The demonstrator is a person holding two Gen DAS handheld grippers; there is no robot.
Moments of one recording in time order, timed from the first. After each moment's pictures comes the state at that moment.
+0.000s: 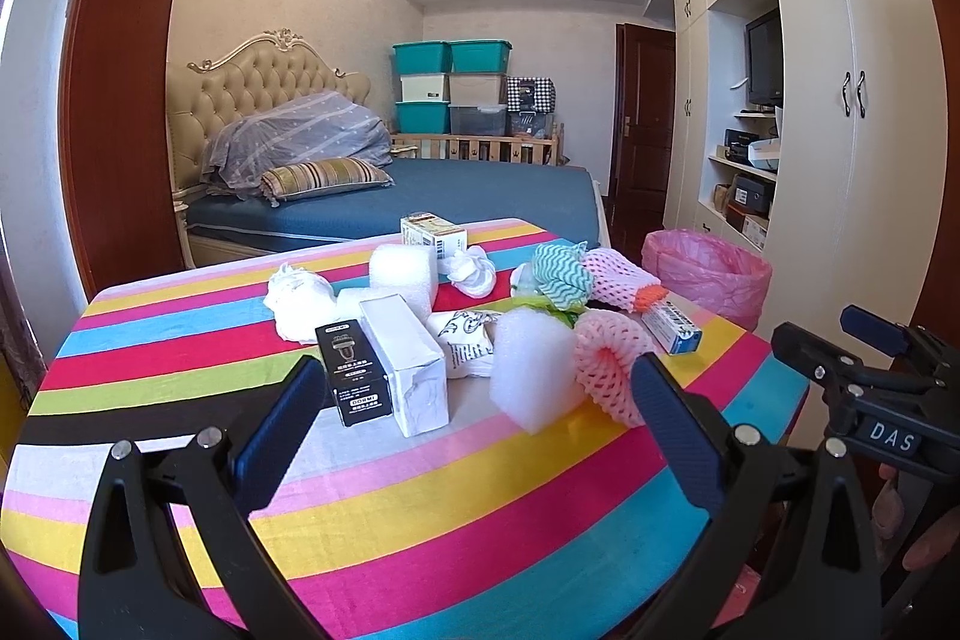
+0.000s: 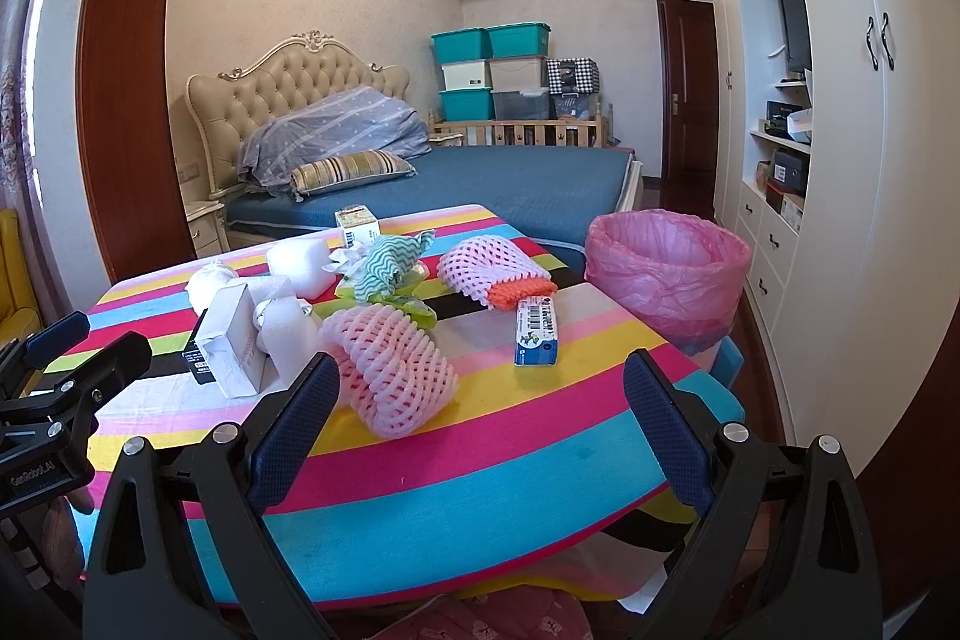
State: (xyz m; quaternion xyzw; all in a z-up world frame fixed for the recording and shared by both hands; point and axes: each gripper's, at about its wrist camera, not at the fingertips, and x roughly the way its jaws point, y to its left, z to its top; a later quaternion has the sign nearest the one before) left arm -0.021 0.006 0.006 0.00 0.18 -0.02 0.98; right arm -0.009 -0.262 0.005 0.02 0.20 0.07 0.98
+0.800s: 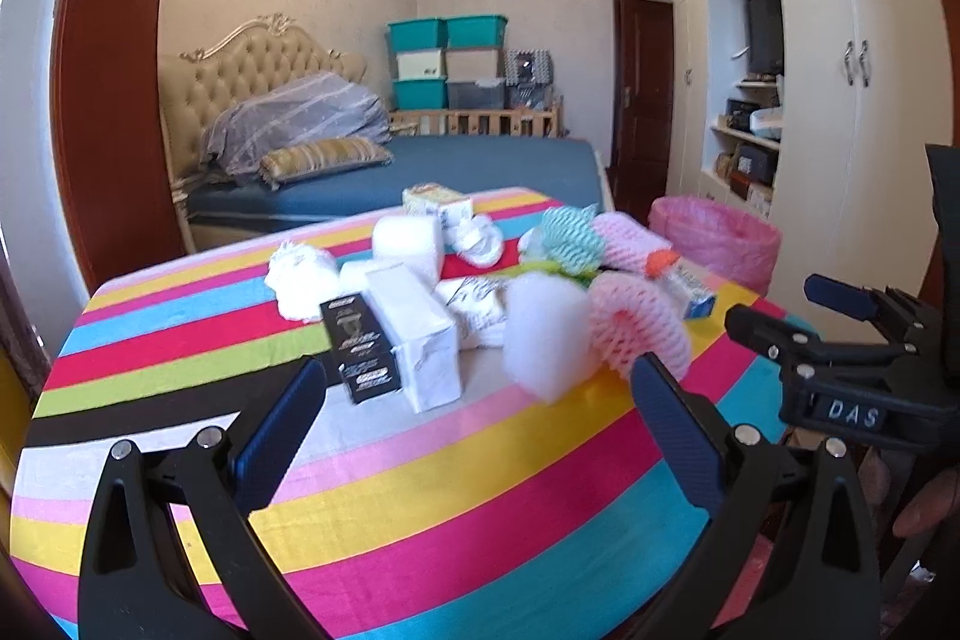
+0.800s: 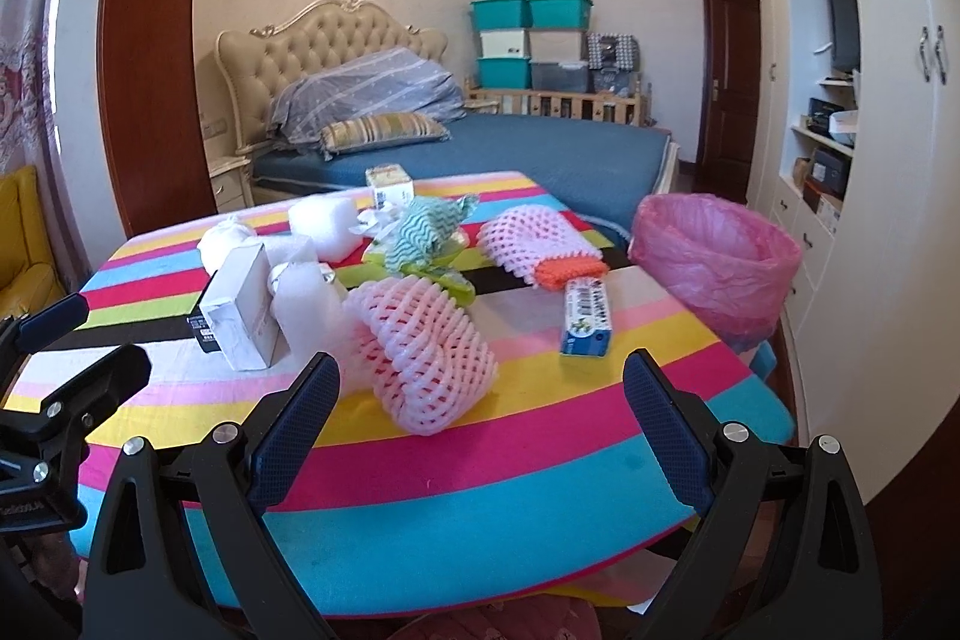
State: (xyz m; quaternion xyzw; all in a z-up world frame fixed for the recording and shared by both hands) left arm -0.010 0.013 -0.007 0.01 0.22 -0.01 0.97; right arm 0.021 -0.232 -0.008 -0.02 0.24 0.12 0.96
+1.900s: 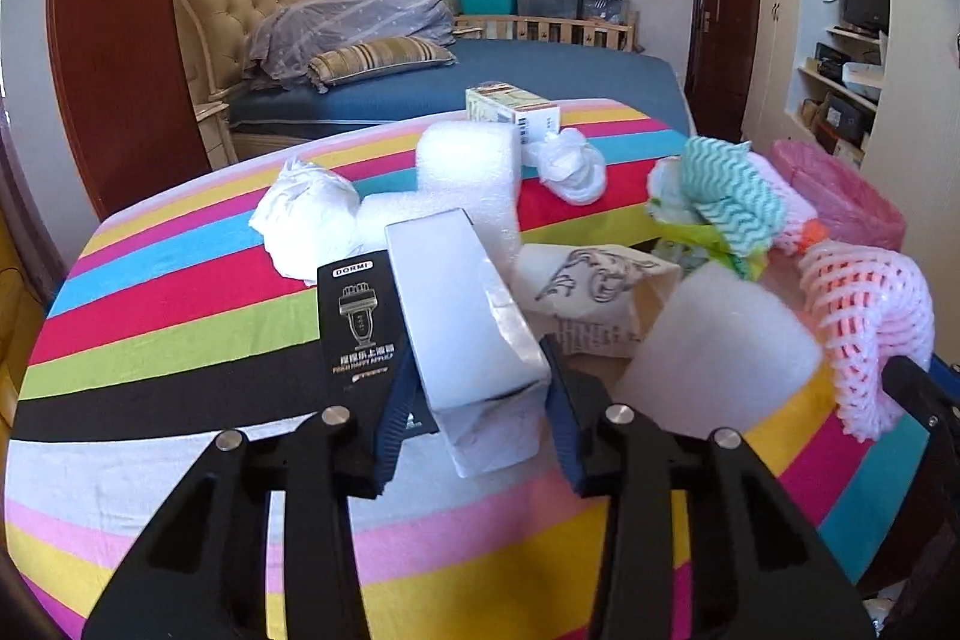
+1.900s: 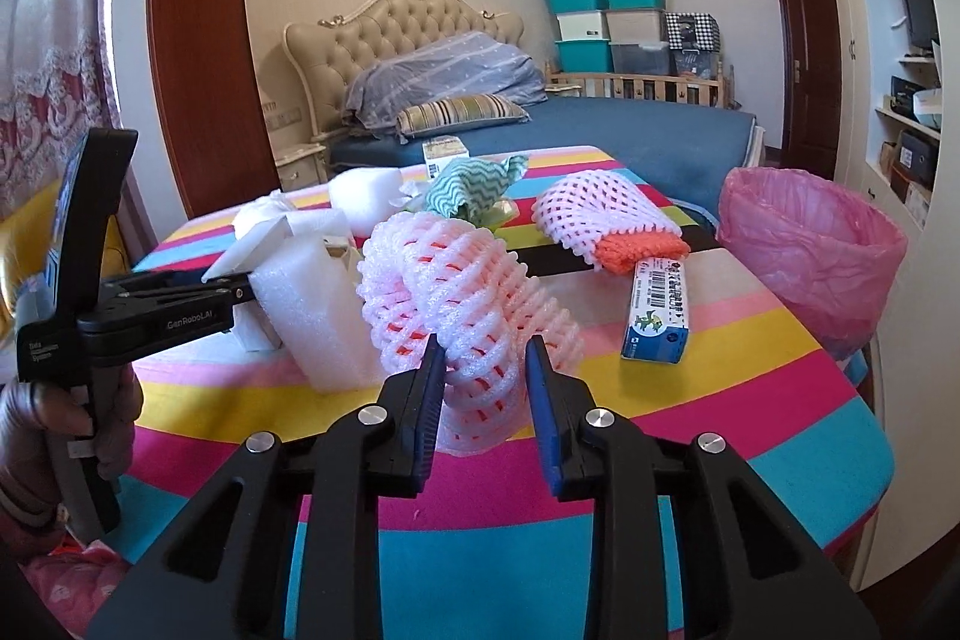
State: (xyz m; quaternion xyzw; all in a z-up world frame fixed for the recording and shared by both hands) left arm 0.104 0.033 -0.042 -0.01 0.33 0.07 0.94; right arm 0.065 -0.250 -0.035 0.01 0.25 0.24 0.94
